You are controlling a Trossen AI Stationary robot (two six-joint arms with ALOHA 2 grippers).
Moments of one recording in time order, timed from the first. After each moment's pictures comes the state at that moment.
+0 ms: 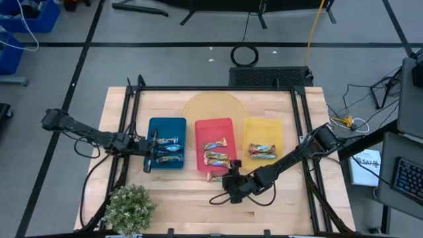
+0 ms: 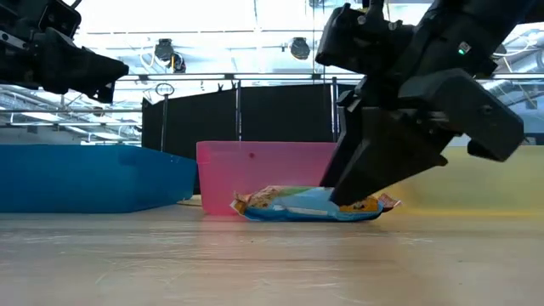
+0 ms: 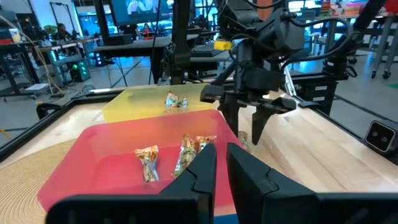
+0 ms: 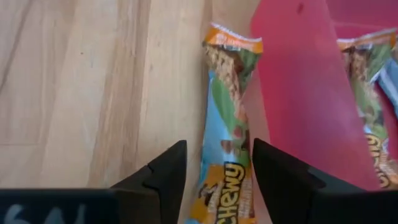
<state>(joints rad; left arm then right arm) -0.31 0.50 0.02 0.45 -0.19 0.04 0.50 1.92 1.09 -0.20 0.47 0.30</state>
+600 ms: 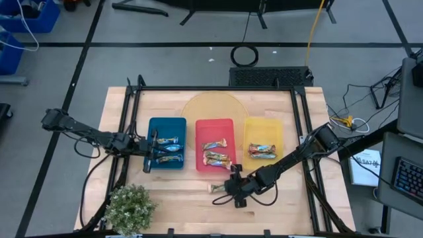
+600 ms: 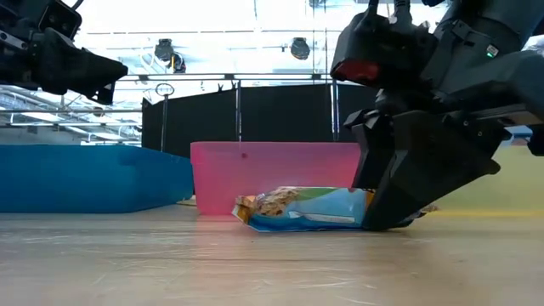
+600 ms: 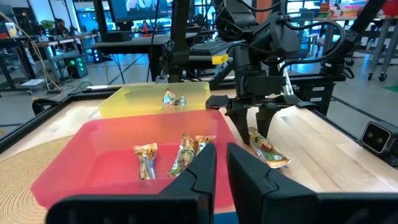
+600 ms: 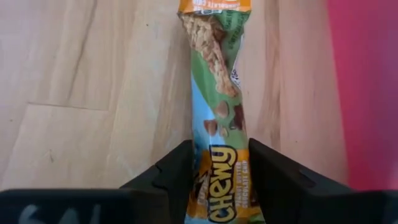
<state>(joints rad) -0.31 0.50 0.02 0.44 -0.18 0.02 0.50 1.92 1.03 -0.15 0.29 0.32</state>
